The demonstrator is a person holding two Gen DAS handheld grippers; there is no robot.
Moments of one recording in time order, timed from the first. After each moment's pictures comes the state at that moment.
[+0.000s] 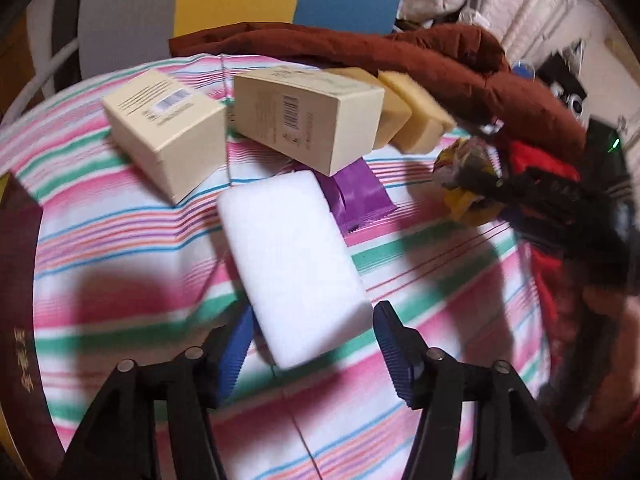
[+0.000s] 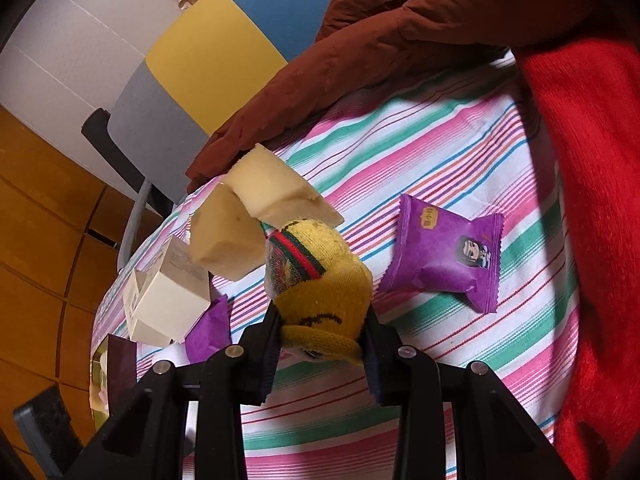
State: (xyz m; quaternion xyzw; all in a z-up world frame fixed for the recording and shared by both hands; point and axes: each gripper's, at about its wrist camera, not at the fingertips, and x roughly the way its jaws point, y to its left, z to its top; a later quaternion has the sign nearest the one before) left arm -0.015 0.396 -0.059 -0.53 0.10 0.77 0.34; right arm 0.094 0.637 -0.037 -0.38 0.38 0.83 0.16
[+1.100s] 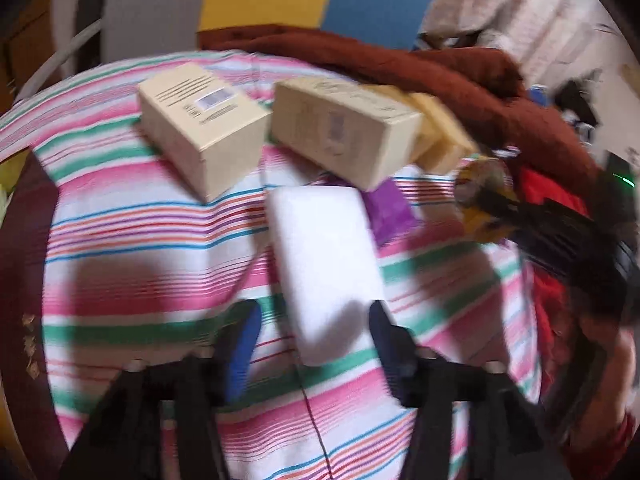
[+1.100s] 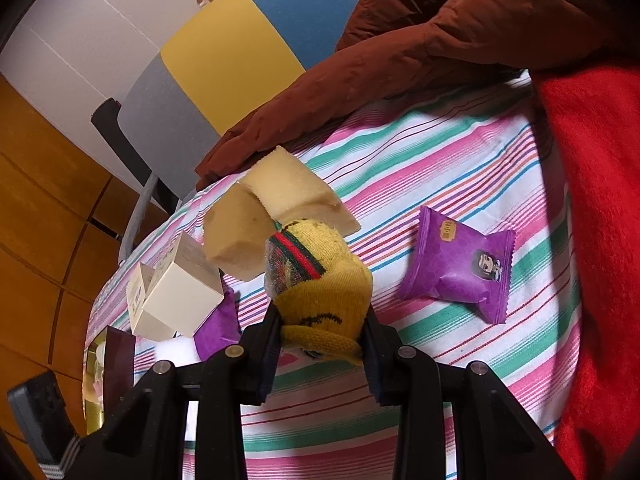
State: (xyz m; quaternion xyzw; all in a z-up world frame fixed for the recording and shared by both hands) left arm -0.030 0.378 -0.051 -0.56 0.04 0.77 0.30; right arm 0.089 0.627 -0.029 -0.38 0.35 0.84 0.15
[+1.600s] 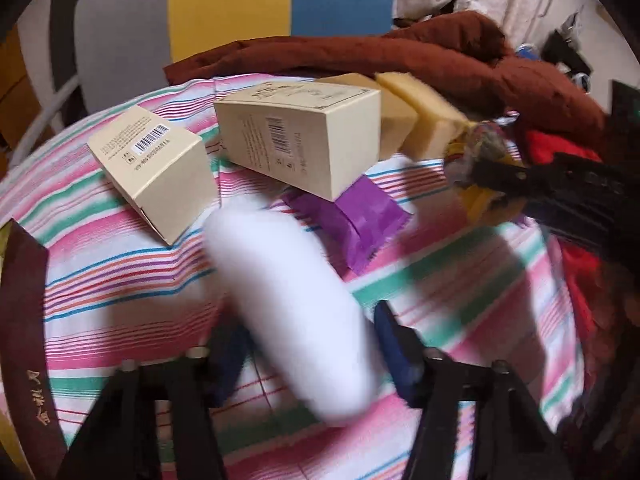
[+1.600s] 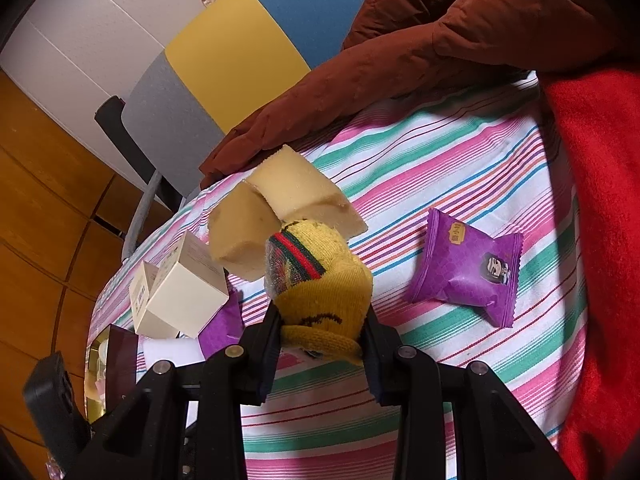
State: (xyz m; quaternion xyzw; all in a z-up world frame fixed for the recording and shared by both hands) left arm -0.014 0.409 -0.061 -0.50 0.13 0.78 0.34; right arm 0.084 0.630 -0.030 -0.37 0.36 0.84 0.14
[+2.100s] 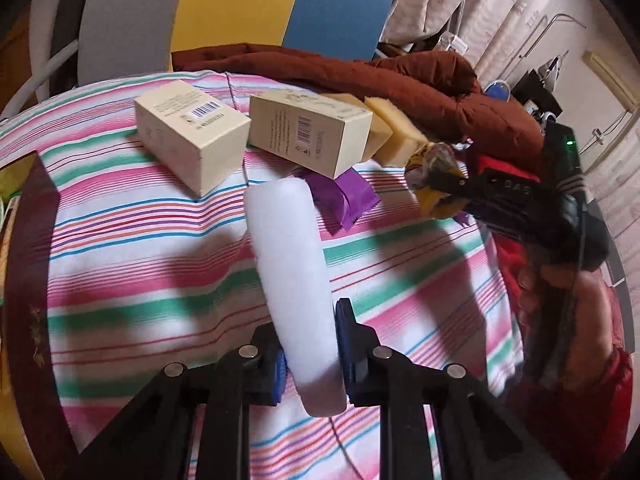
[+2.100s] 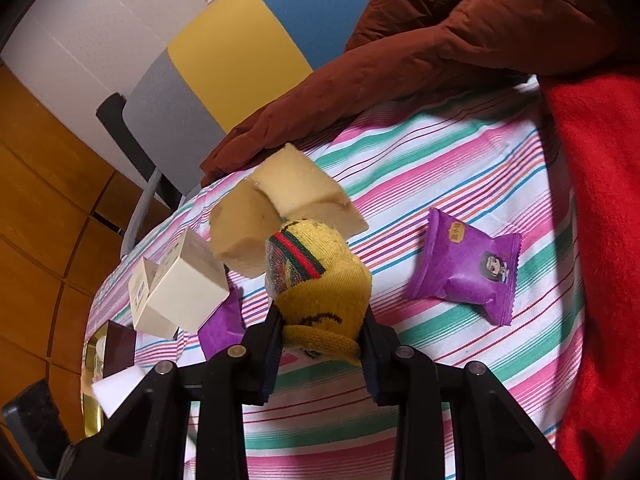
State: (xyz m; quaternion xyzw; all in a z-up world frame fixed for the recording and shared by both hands) left arm 0.000 0.340 -0.036 -0.51 0.04 0.77 0.39; right arm 0.085 0.622 -0.026 -0.38 0.34 0.85 0.14
